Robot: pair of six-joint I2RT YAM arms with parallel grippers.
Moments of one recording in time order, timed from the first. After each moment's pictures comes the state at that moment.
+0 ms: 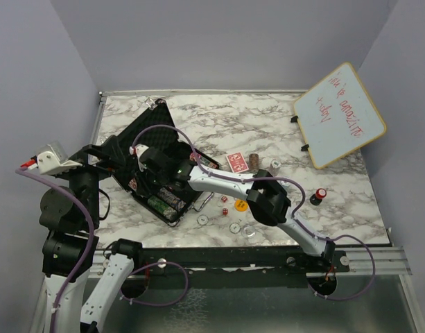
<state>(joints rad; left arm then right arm) -0.21 0.45 1.07 -0.47 -0.36 -0.39 1.15 2.39 2.08 -0.30 -0.07 0.31</state>
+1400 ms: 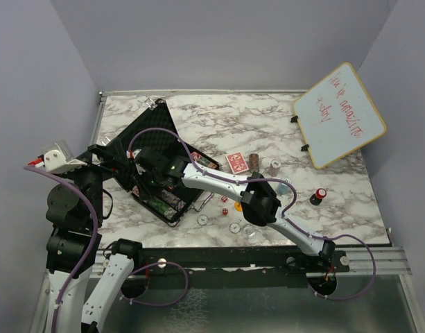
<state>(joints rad) -0.21 0.45 1.03 -0.48 -0.36 -0.40 1.15 2.55 2.37 -0.65 -0.12 0.31</state>
